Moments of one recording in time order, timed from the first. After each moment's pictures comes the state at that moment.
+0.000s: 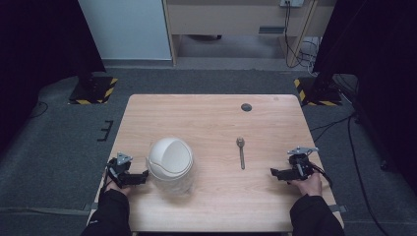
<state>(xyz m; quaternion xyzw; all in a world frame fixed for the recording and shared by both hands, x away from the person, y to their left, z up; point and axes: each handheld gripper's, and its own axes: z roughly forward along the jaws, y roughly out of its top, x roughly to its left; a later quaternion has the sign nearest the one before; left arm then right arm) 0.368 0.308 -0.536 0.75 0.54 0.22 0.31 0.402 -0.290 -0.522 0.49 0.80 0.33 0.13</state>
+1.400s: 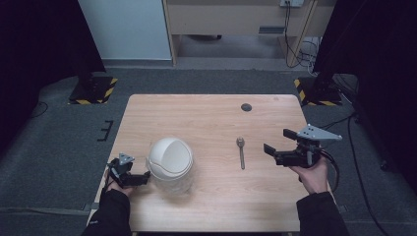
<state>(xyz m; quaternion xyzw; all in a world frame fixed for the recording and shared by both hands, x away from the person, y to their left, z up) 0.367 0.302 -0.535 0.76 0.54 0.21 0.30 0.369 -0.246 -0.377 0.38 0.73 0.53 0.19</state>
